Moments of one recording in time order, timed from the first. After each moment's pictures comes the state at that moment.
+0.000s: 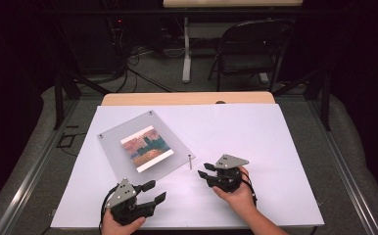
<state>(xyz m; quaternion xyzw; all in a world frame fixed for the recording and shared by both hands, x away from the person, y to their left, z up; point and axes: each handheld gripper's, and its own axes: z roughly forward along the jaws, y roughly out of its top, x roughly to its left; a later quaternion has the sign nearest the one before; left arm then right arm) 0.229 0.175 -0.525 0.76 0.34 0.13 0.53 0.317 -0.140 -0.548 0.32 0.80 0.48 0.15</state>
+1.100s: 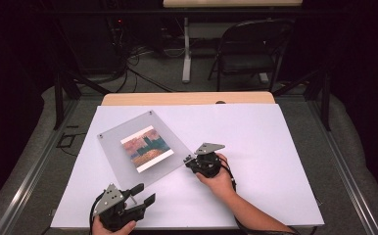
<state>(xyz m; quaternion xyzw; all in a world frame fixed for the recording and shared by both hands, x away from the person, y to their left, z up) 0.214 0.197 -0.525 0.74 0.38 0.15 0.53 0.370 -0.091 -0.565 0.32 0.82 0.47 0.11</state>
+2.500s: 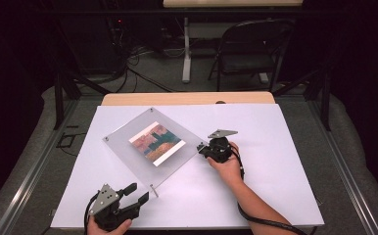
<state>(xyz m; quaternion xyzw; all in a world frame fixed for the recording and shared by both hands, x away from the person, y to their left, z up) 0.213 0.208 -0.526 0.73 0.41 0.17 0.51 0.413 -0.130 -0.562 0.40 0.79 0.46 0.11</state>
